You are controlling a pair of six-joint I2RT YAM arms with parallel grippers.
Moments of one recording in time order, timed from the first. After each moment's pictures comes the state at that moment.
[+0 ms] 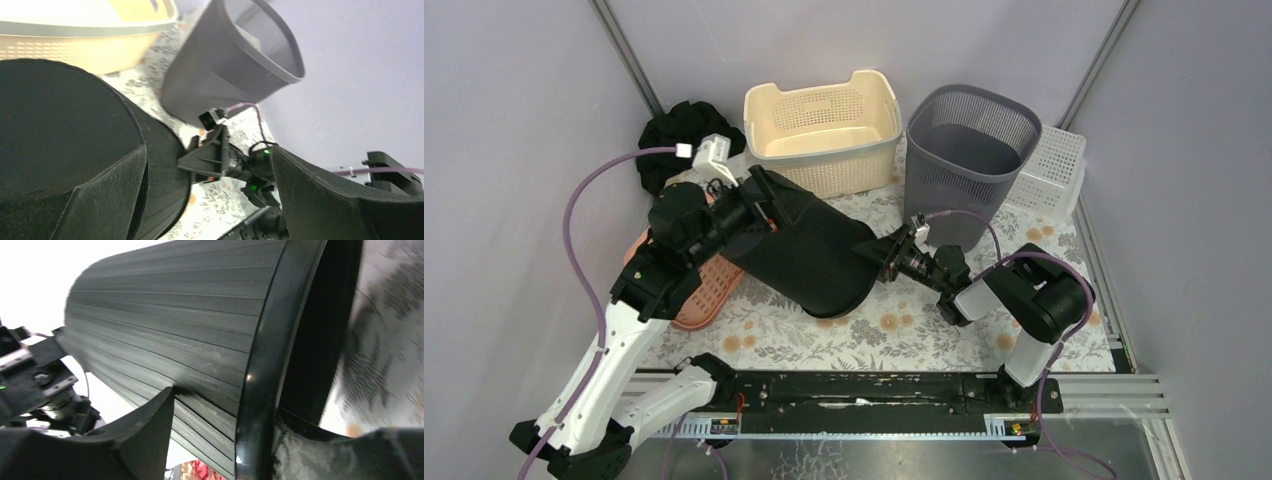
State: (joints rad) left arm -0.50 0.88 1.20 -0.50 0.09 -0.66; right arm 0.65 1.76 0.43 1.43 -0.39 1.57
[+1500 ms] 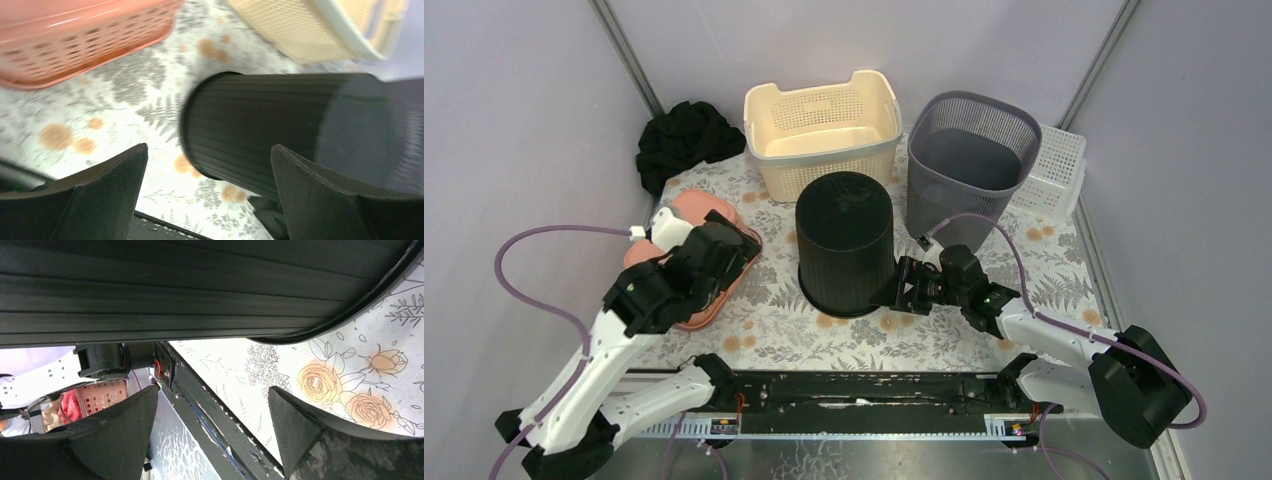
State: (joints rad) left arm -0.71 0.85 1.24 -1.24 -0.61 -1.32; right arm 0.66 1.12 0.41 0.16 -0.46 0.93
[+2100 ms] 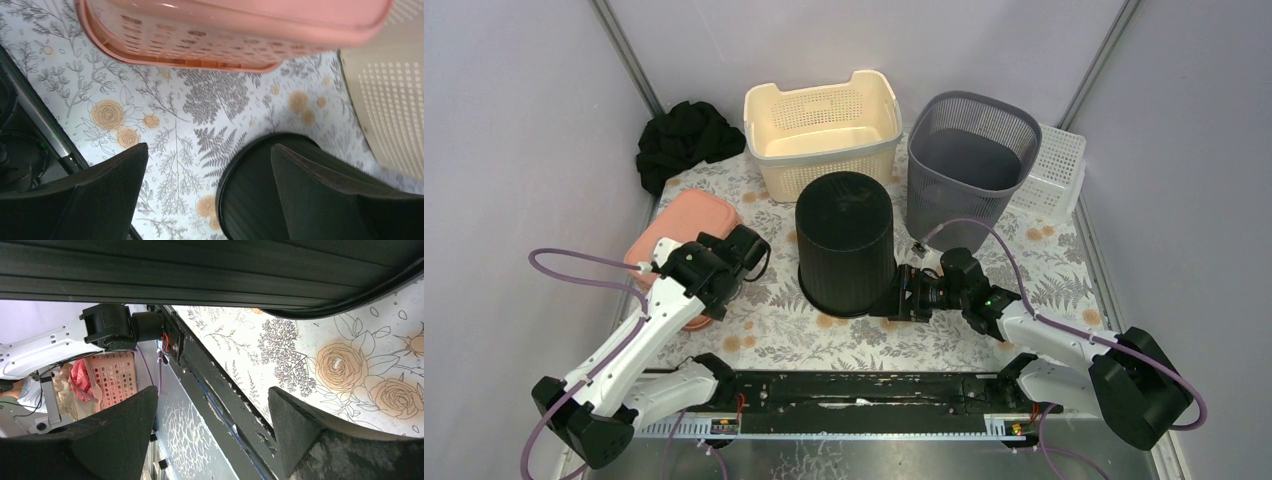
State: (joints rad) left arm -0.59 1.00 1.05 -1.42 -0.67 -1.80; right arm 0.66 1.11 0.39 0.16 -0.59 0.91
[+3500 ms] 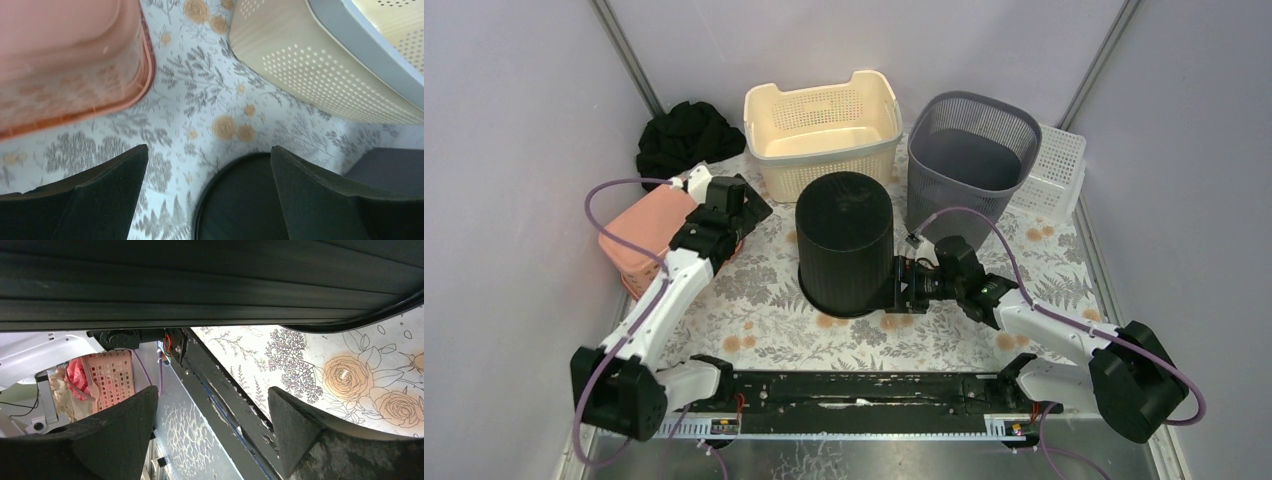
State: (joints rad) left arm -0.22 1.21 0.96 -0.45 -0.35 -0.79; right arm 0.66 1.15 0.51 0.04 -0.59 0.87
